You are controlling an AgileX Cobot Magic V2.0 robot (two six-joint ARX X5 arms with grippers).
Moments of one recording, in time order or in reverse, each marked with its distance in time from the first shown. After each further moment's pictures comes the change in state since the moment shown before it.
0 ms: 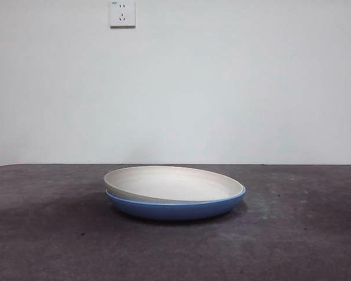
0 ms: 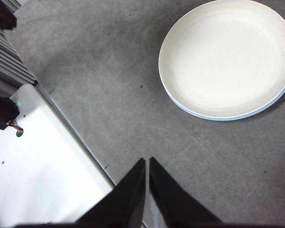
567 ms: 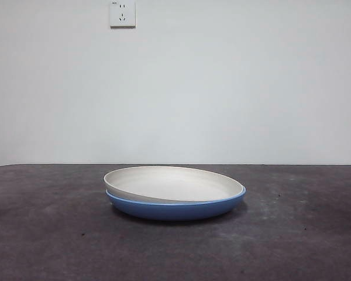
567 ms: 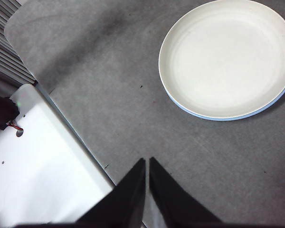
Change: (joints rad) left arm 0.422 -0.530 -0.373 0.799 -0.361 0.100; right arm 0.000 0.000 0.000 0.000 0.000 0.000
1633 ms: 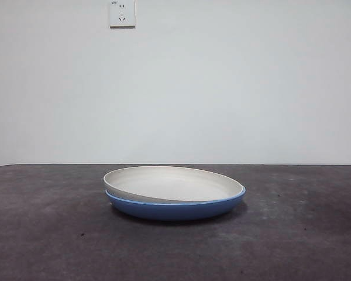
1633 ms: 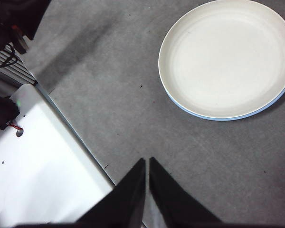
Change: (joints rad) left arm 0.082 -0.413 -0.650 -0.111 -0.096 0.003; right arm 0.000 0.000 0.000 0.000 0.000 0.000
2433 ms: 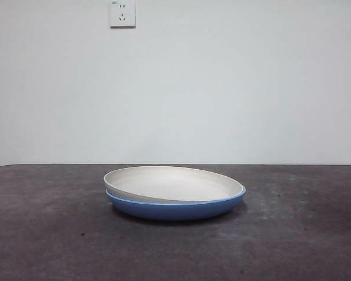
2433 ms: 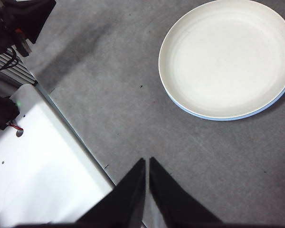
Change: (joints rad) left arm 0.000 0.000 -0.003 -0.025 0.000 -0.003; right arm 0.000 0.000 0.000 0.000 0.000 0.000
